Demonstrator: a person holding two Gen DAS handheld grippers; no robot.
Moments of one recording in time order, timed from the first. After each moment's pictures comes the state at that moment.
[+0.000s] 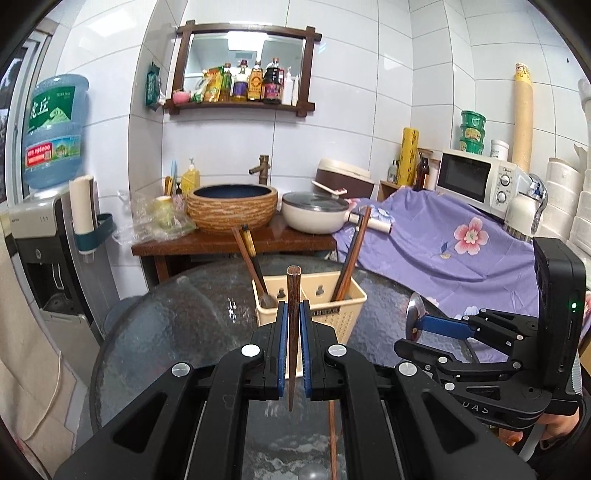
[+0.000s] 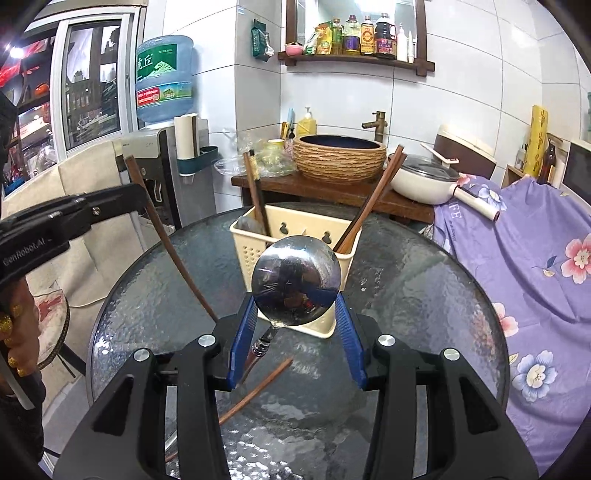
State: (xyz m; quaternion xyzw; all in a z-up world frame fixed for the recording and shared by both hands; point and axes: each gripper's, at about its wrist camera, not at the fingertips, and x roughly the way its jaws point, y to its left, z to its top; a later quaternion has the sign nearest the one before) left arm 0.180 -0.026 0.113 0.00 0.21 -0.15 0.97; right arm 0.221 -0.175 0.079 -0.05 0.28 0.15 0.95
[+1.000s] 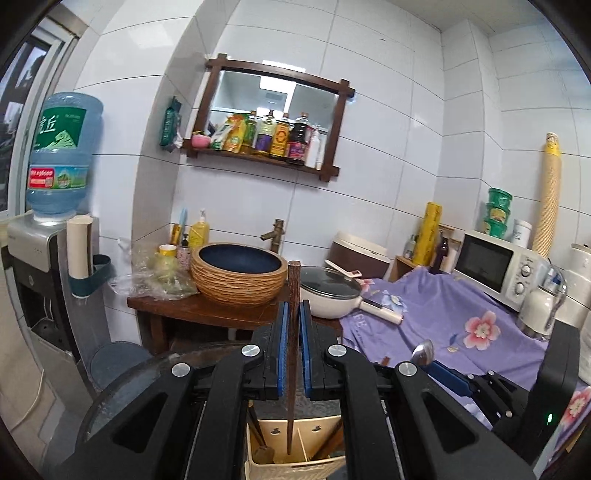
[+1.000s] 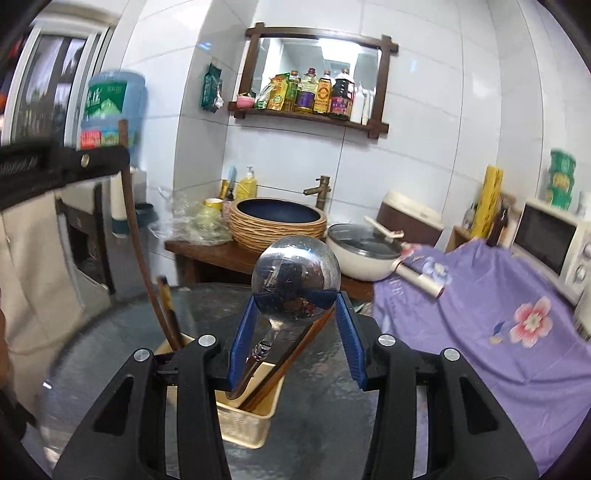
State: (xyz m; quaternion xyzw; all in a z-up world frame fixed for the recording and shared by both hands) left arm 0.277 -0.032 0.201 -0.09 0.13 -0.12 0.98; right arm 0.311 -0.162 0.155 -0.10 0.17 0.03 0.98
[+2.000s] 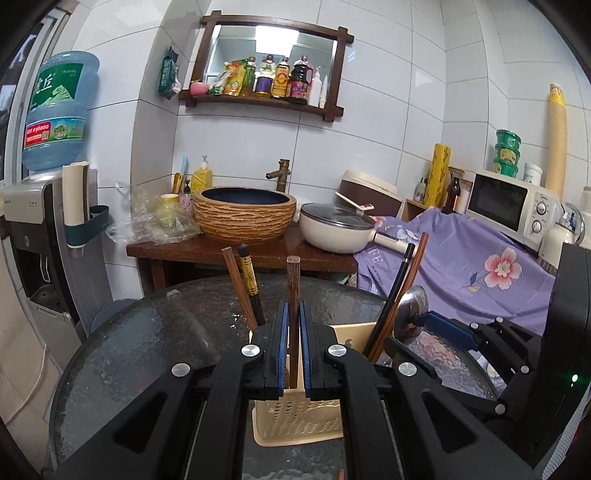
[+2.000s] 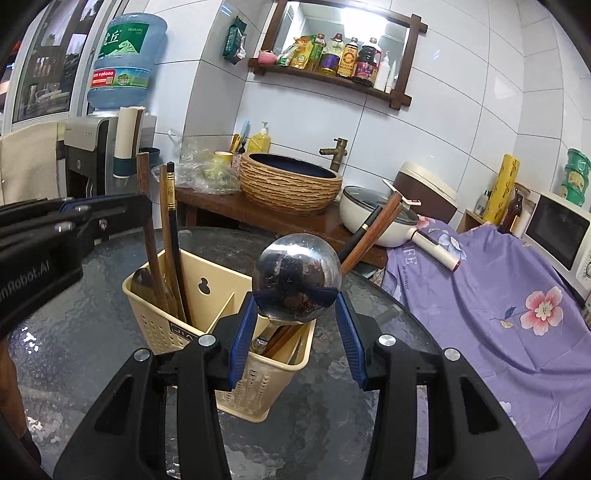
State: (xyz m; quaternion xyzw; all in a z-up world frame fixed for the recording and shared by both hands) left arm 0.288 -0.044 0.084 -0.05 0.20 -0.12 0.97; right arm 0.324 -0.144 0.057 -0.14 0.22 0.04 0.96
